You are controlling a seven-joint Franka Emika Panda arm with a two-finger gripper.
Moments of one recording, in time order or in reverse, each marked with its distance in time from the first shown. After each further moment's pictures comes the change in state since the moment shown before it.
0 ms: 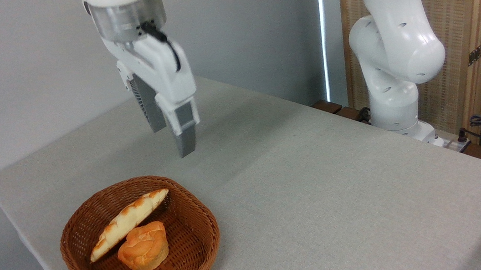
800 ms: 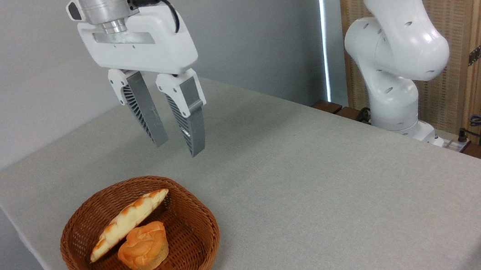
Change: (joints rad) arm 0.161 0.006 -0.223 0.039 0.252 0.020 -0.262
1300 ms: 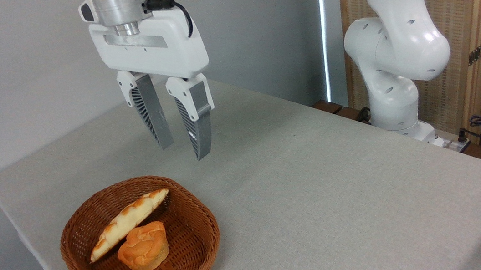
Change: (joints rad) arm 0.016 -0.069 -0.022 -0.124 0.000 0.086 0.001
